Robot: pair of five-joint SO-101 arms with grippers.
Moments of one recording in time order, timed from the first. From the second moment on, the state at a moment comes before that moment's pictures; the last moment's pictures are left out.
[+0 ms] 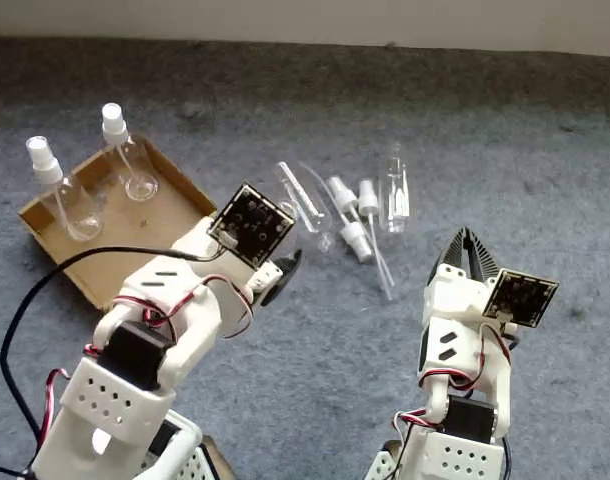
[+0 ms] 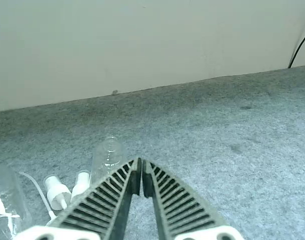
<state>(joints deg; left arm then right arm) 20.9 -62.9 50.7 53.2 -10.0 9.4 -104.9 95.5 25.5 -2.4</state>
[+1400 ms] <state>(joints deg) 13.3 -65.5 76.0 20.4 2.9 -1.1 -74.2 52.5 51.6 5.8</state>
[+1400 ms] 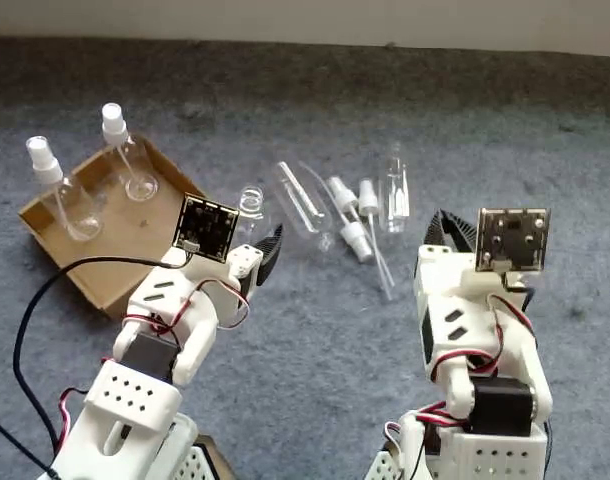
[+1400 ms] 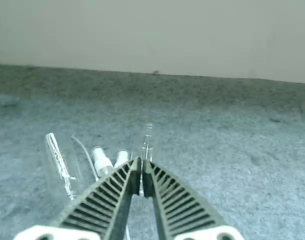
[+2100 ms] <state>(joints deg) 10.7 -103.2 94.3 20.4 2.9 -12.5 -15.8 15.1 62.5 5.8</state>
